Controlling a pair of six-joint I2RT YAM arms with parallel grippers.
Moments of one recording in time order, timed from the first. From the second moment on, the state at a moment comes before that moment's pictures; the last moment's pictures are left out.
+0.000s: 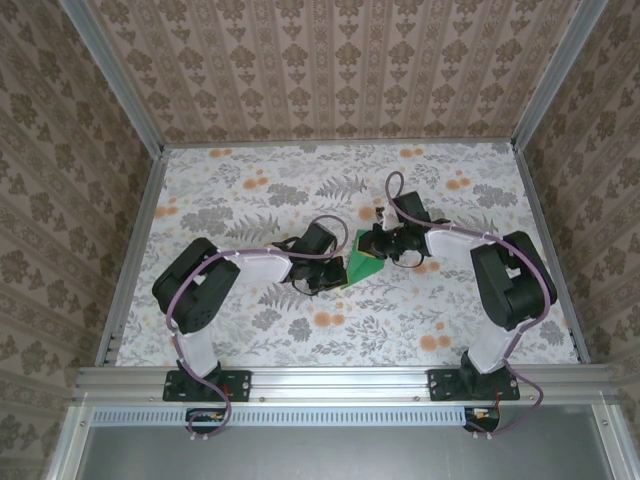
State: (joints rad) left arm -0.82 1.82 0.94 -0.14 0.36 -0.93; right arm 0.35 1.73 0.94 -0.14 -0.63 0.67
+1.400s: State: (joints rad) left arm -0.82 1.82 0.95 -0.14 0.35 -0.93; right arm 0.42 1.84 0.88 -0.13 -0.63 0.71
